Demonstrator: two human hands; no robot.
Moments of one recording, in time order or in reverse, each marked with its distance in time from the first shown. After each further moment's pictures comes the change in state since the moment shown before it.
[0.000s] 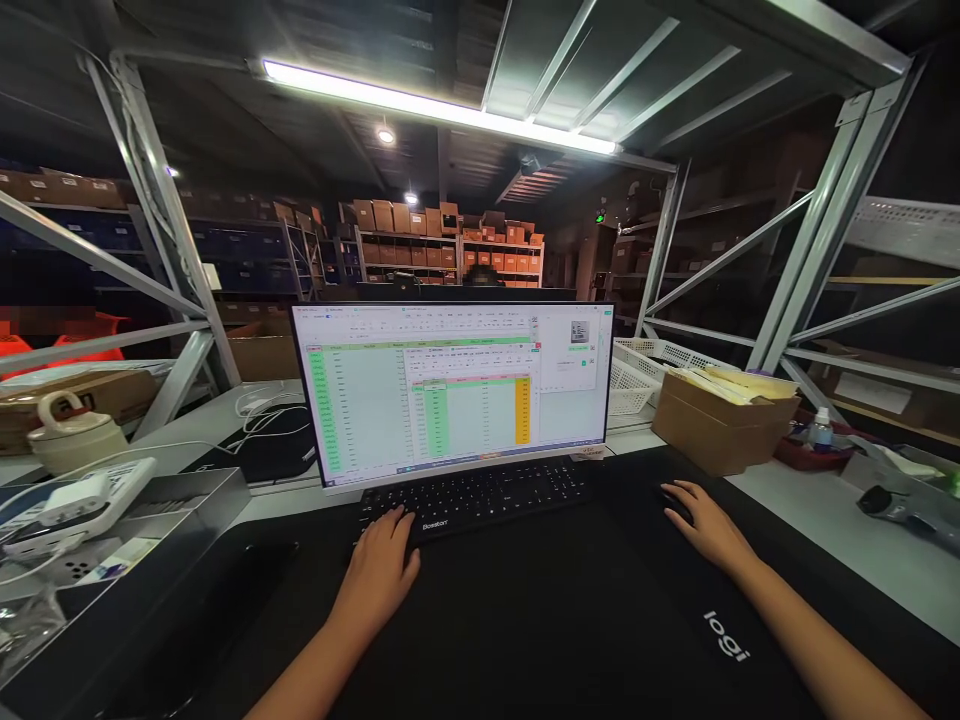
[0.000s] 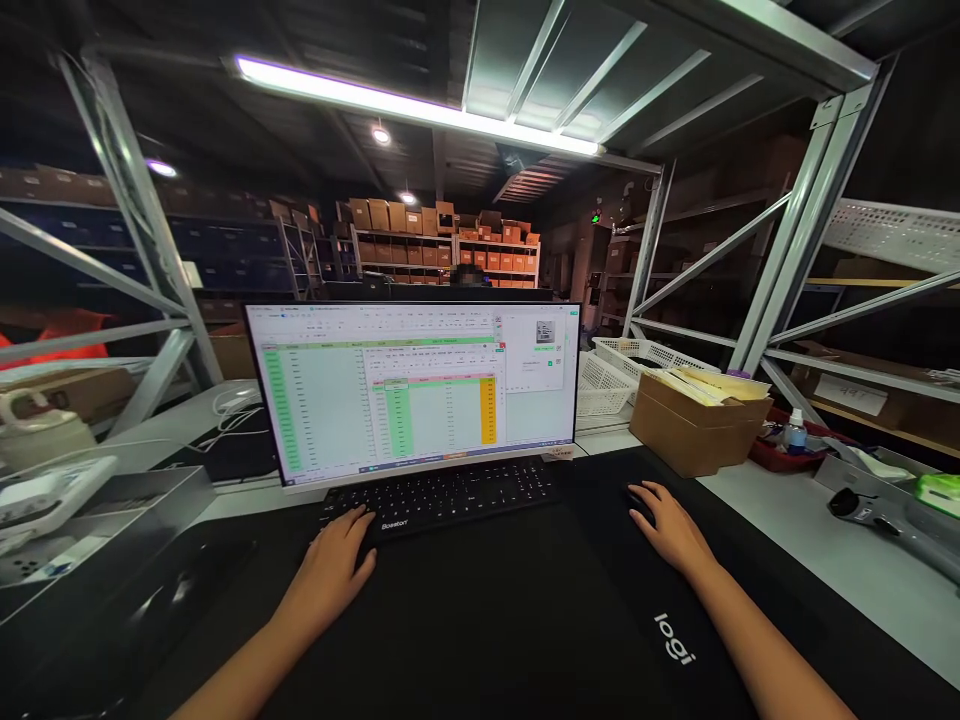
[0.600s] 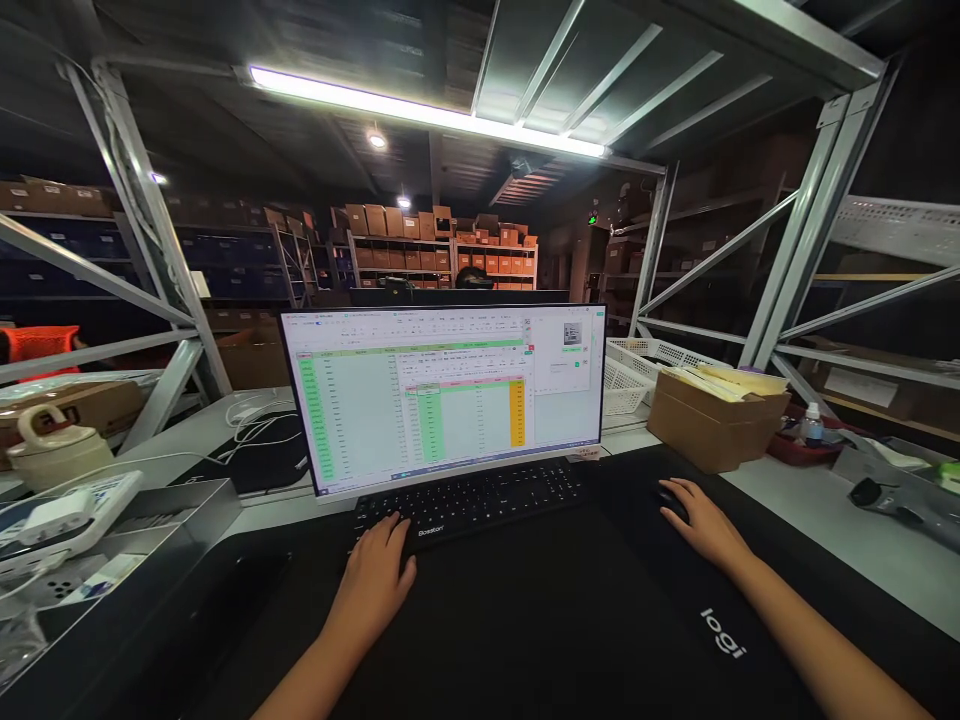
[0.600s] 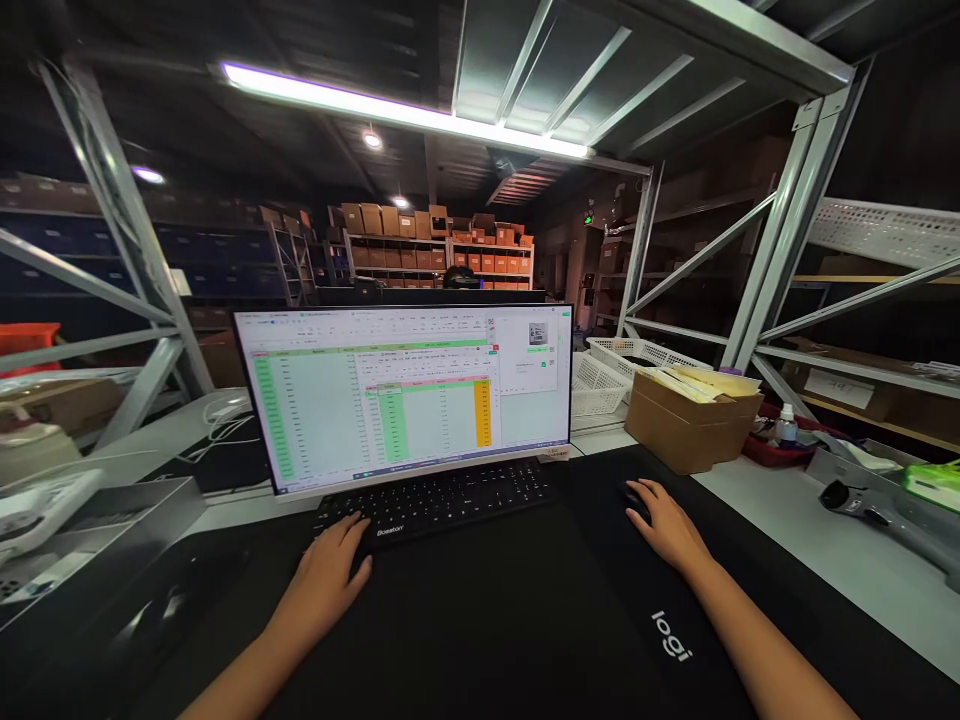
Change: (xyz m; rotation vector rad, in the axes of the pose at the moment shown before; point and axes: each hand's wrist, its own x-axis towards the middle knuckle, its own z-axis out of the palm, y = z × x) left_hand 0.001 -0.004 0.005 0.005 0.011 0.005; right_hand -0.001 -0.002 -0.001 -0.009 0.006 0.023
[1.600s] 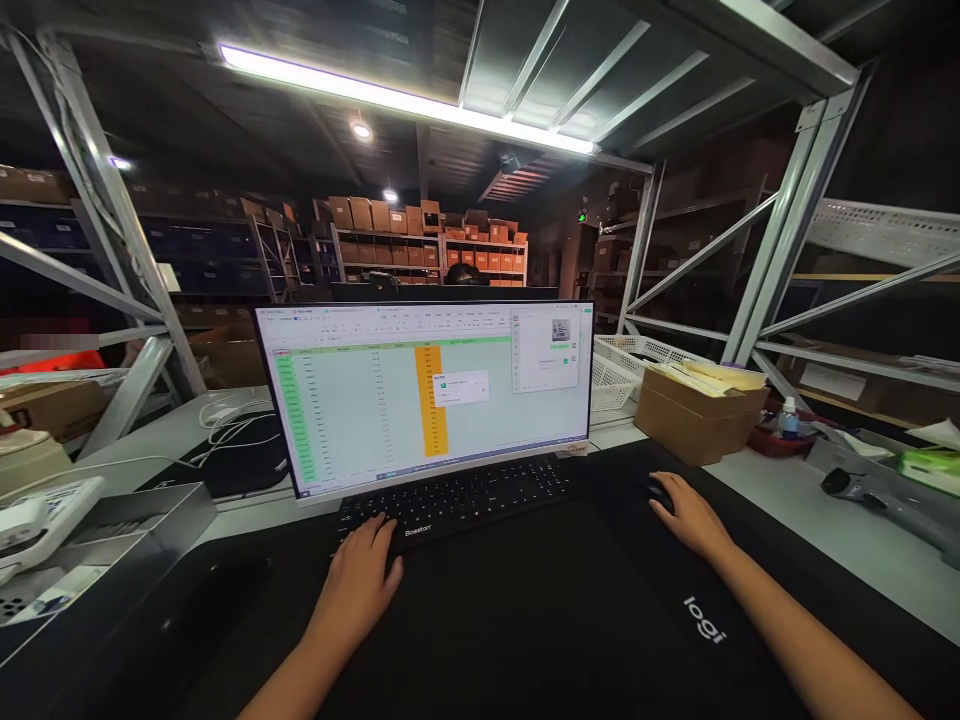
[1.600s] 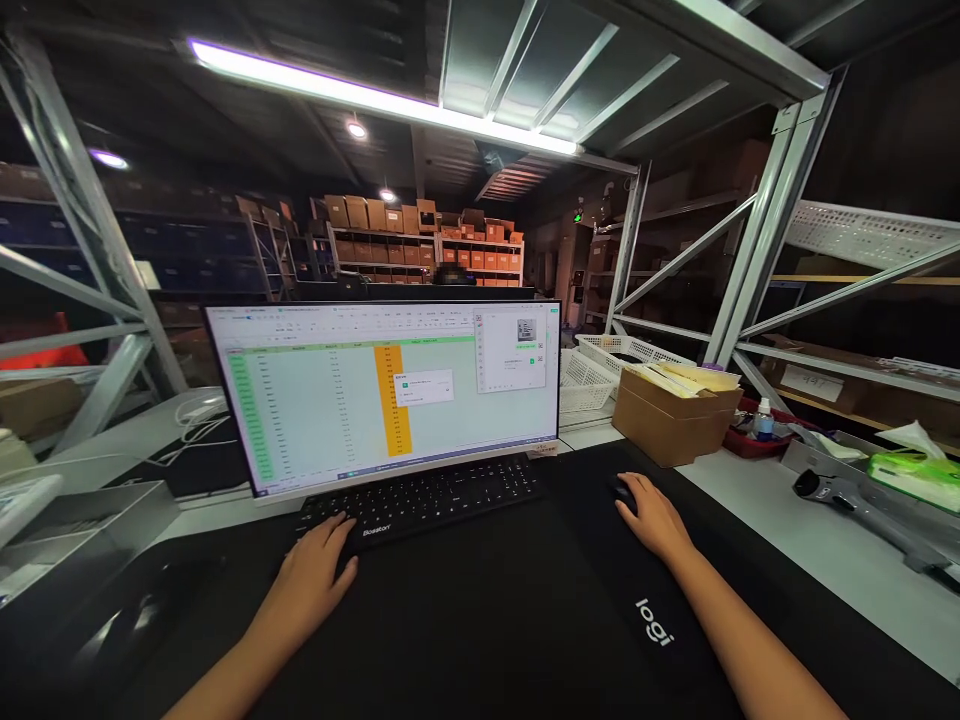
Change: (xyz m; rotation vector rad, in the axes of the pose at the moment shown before) left_hand 0.002 0.000 -0.003 0.012 -0.058 -0.013; right_hand 0.001 -0.015 -0.014 -0.009 0.020 0.005
